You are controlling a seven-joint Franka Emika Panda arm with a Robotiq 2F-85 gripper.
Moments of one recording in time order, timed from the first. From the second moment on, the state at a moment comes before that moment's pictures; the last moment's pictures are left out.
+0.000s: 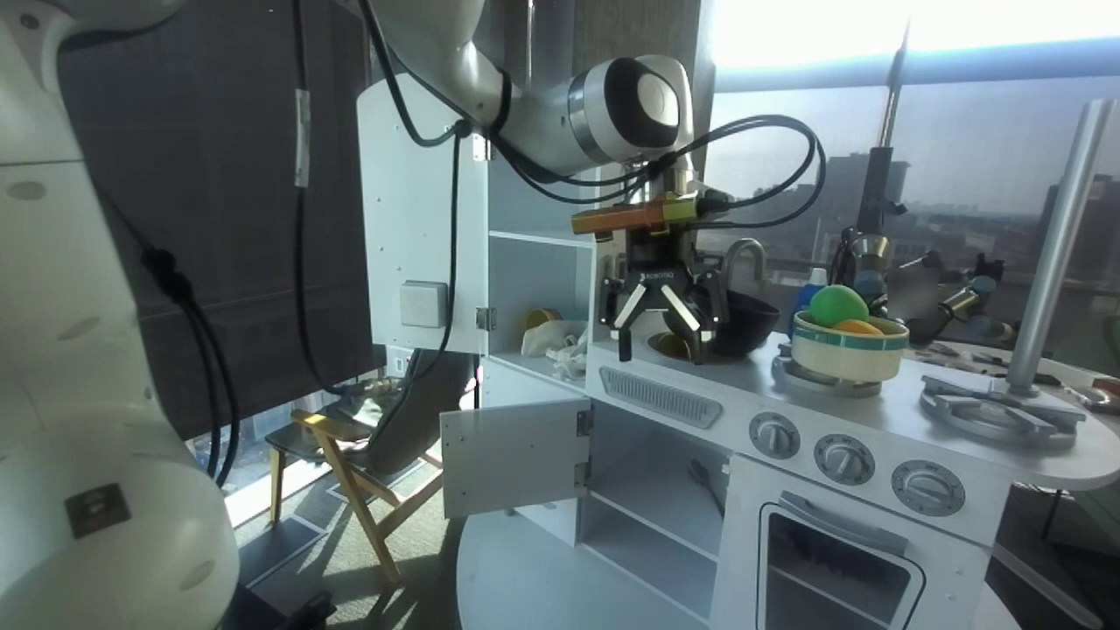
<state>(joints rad) -0.16 -0.15 -0.16 -2.04 -0.29 1.78 -0.17</state>
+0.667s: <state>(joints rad) -0.04 -0.14 -0.04 -2.20 -0.29 1.78 -0.17</state>
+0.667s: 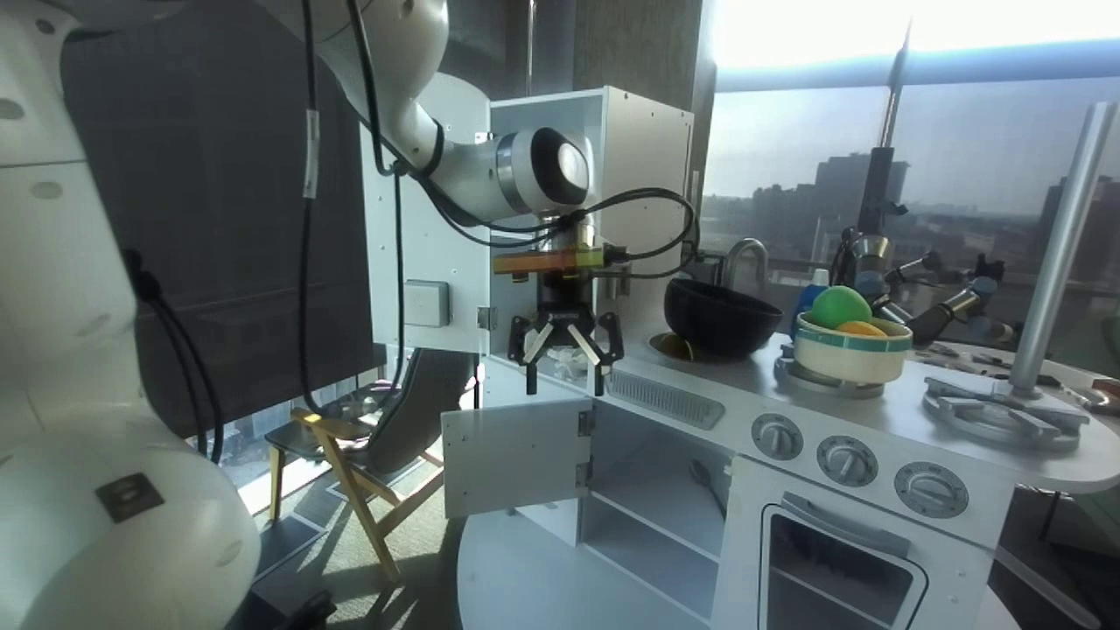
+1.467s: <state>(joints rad) 0.09 -0.10 0.05 -2.22 0.15 1.99 -0.30</state>
